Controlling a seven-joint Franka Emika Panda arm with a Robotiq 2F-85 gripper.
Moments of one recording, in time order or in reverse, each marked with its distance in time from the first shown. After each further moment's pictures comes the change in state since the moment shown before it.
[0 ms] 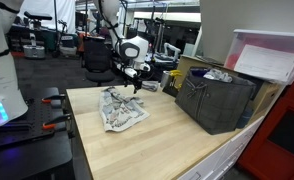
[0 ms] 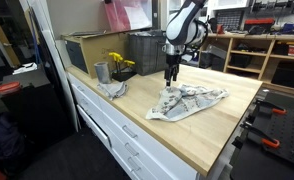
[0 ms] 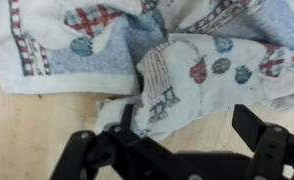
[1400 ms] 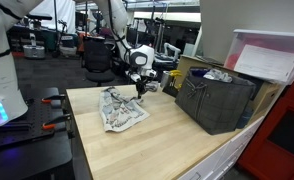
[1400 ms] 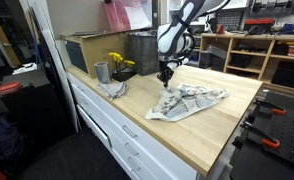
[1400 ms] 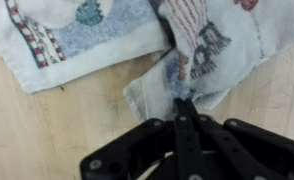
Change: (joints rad) arm 0.075 0.220 -0.094 0.270 -0.096 -0.024 0.394
